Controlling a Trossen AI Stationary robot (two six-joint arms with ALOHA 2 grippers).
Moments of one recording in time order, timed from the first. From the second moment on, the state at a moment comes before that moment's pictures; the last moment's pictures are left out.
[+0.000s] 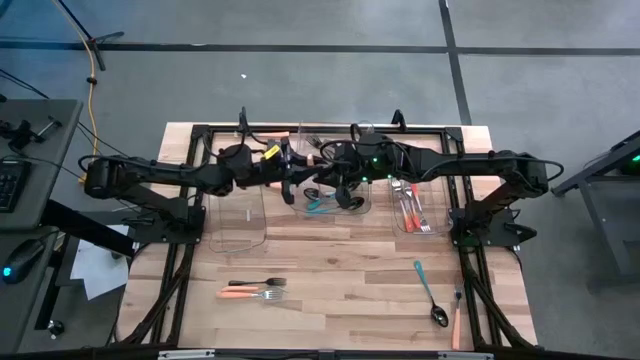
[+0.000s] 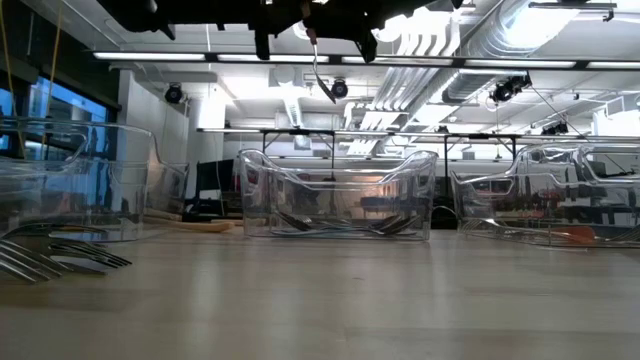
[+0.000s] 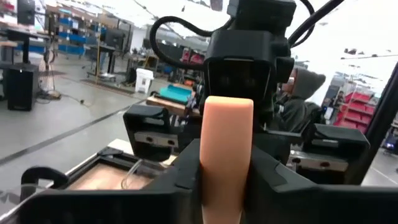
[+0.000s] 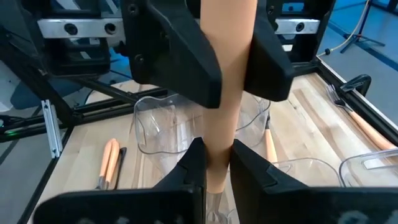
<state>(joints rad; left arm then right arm) 0.15 1.32 0.76 0.70 0.02 -0.25 -0.14 1.52 1.25 -0.09 -0.12 0.16</state>
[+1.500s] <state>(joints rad) 0.09 0.91 0.75 0.17 -0.10 -0.14 -0.19 1.06 0.70 0.21 -0.06 0.41</state>
